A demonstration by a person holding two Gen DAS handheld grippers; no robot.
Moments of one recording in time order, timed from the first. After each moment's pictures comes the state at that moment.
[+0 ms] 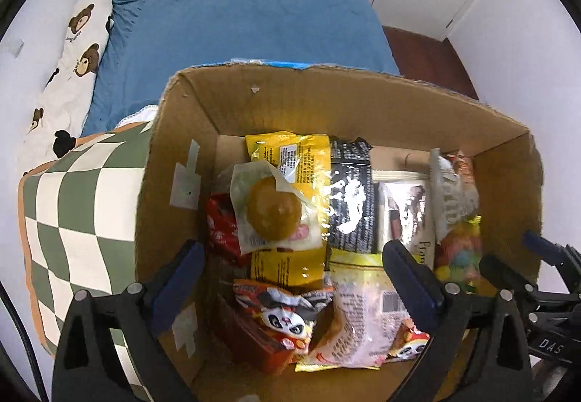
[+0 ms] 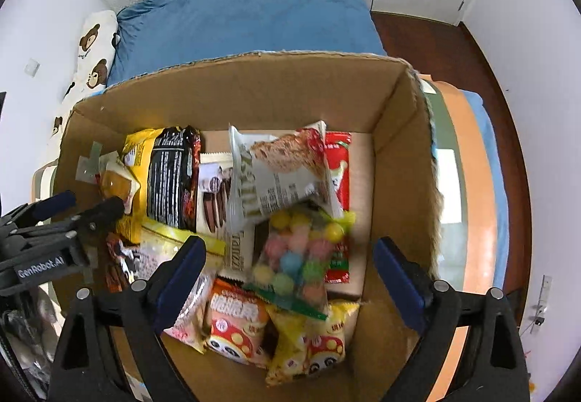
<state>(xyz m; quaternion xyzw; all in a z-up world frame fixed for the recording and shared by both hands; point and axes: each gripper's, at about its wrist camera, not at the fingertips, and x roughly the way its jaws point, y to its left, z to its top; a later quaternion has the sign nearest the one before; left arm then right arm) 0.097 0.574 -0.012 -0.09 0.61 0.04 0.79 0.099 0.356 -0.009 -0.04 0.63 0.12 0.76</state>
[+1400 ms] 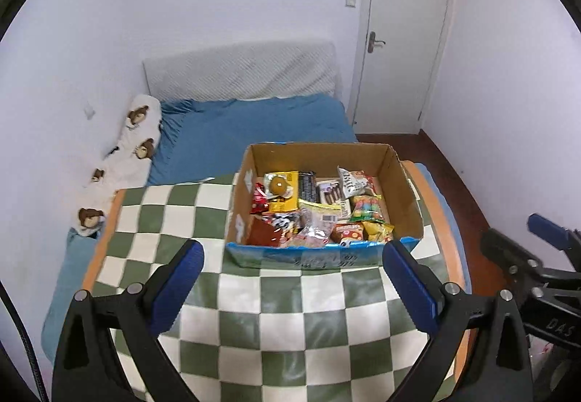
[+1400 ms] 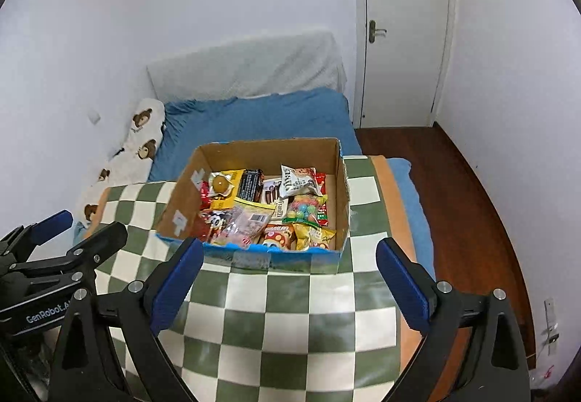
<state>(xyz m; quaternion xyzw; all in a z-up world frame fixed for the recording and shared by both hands) -0.212 0.494 0.184 -0.04 0.38 0.07 0.92 -0.202 0.280 0.211 -0.02 0.40 0.15 0.90</state>
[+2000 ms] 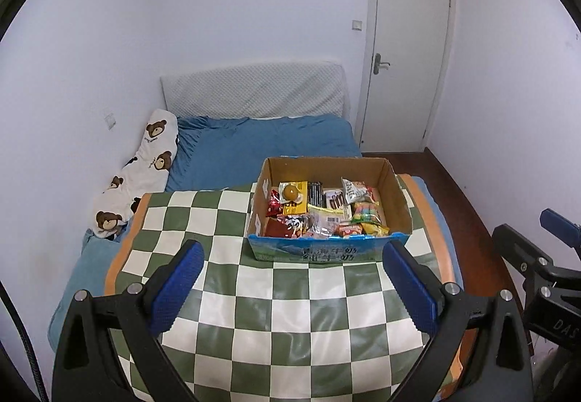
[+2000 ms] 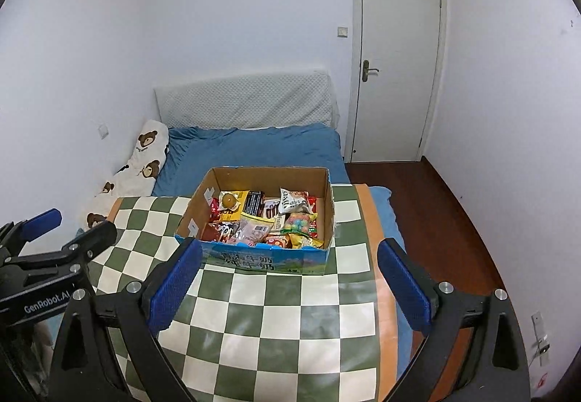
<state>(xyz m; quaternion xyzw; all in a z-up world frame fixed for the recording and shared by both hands) -0.285 0.487 0.218 -0.04 0.34 0.09 0.94 -0.297 0.263 0.271 -0.04 0.33 0.14 0.93</state>
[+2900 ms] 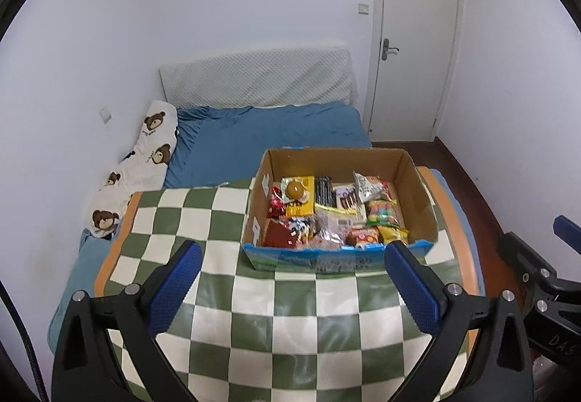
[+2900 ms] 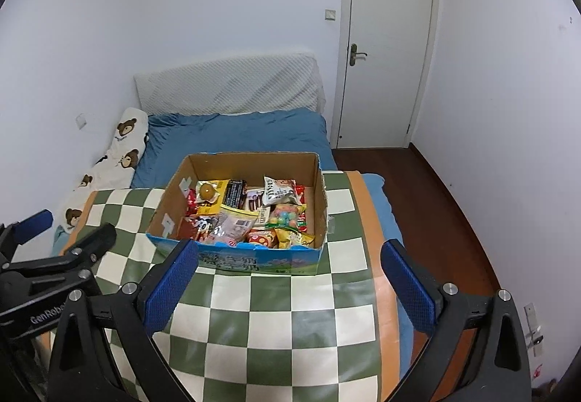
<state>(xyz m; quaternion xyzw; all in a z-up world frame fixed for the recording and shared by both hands) -0.211 0.496 0.178 -0.03 0.36 0.11 0.93 -0.241 0.282 0.224 -0.05 0.36 0.10 0.93</state>
